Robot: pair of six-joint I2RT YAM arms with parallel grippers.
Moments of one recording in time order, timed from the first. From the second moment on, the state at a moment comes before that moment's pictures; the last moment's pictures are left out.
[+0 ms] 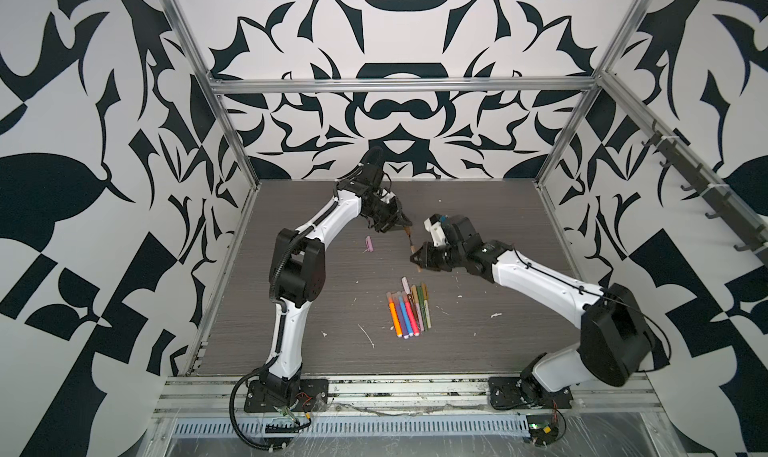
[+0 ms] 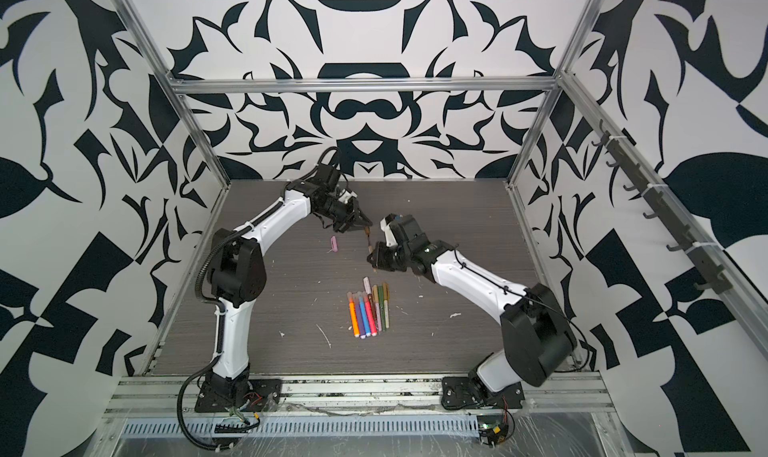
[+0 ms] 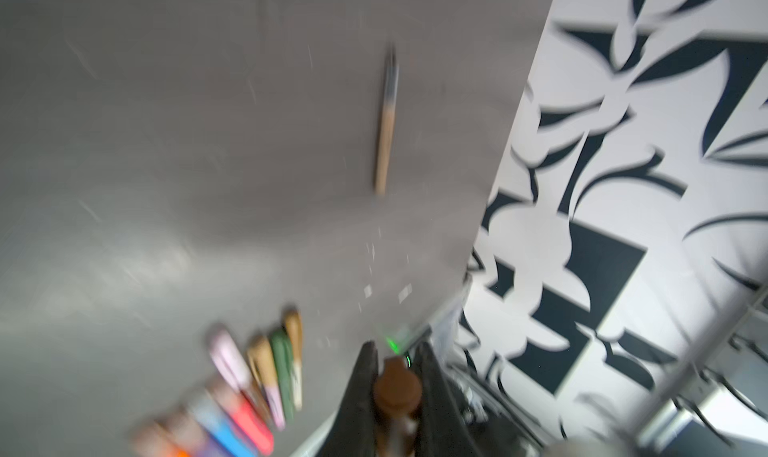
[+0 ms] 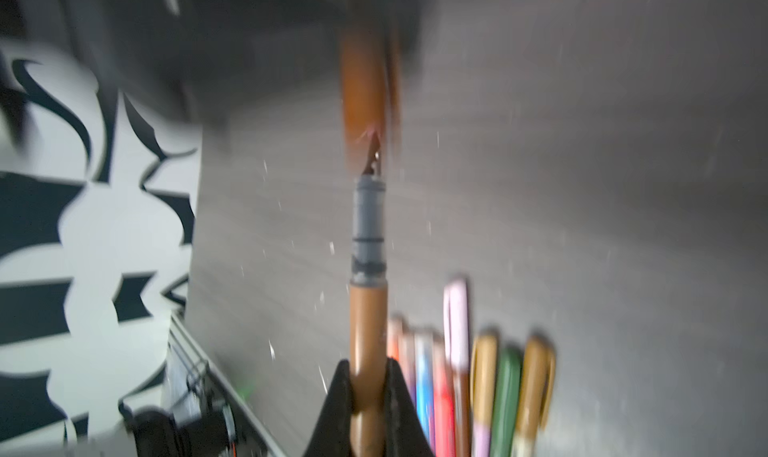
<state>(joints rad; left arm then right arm) -0.40 2.19 1.99 -0.82 0.73 -0.77 0.65 1.45 0.97 -0.35 -0.36 0.73</state>
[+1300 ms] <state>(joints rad) -0.22 2.18 1.65 -0.93 0.37 -0.44 0.65 1.41 0.99 -0.59 -0.36 0.67</state>
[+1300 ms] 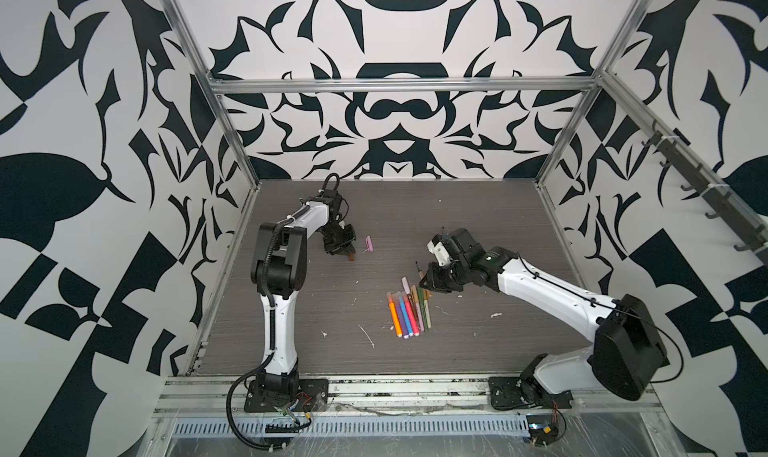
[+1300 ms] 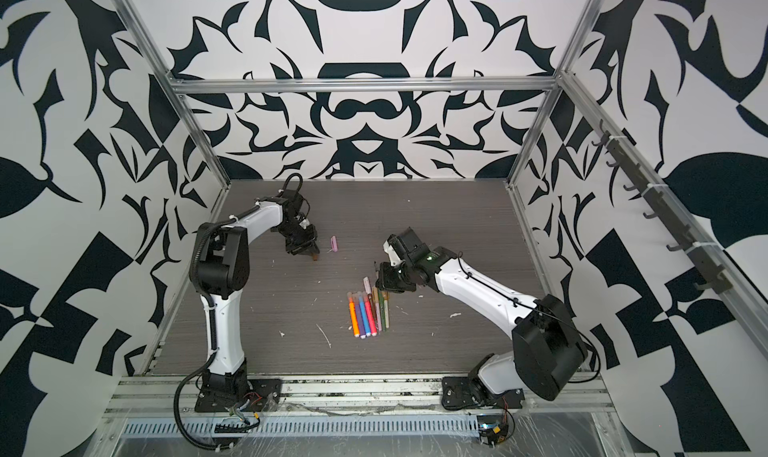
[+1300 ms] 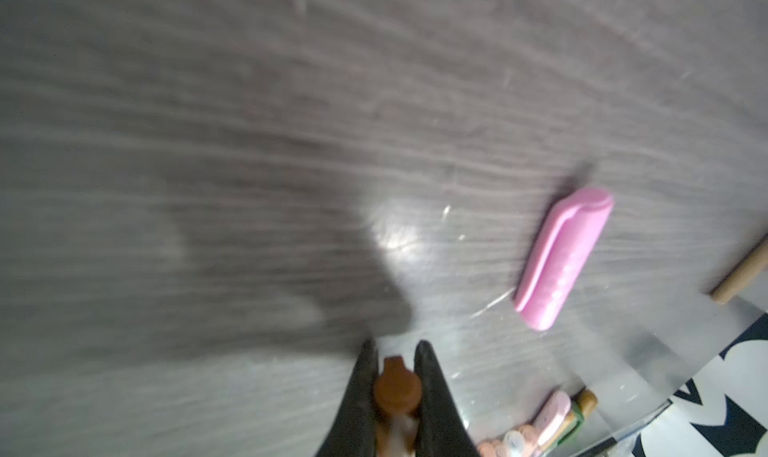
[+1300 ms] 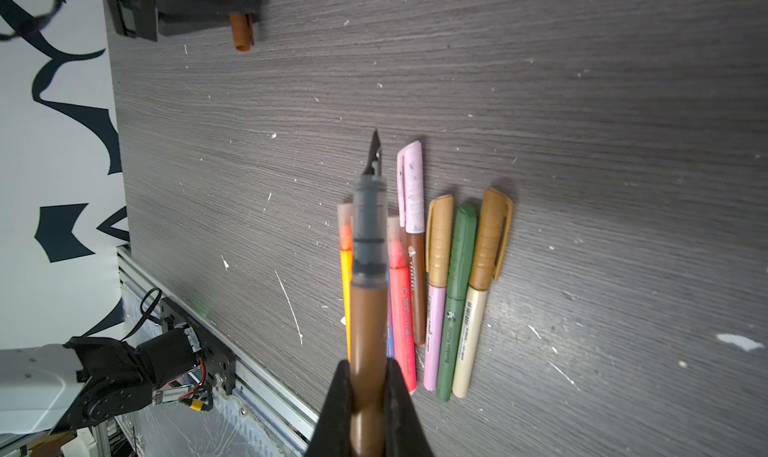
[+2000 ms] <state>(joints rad) -0.22 2.26 1.78 -0.92 0.45 -0.48 0.63 1.37 0.99 -0.64 -0.36 0.63</state>
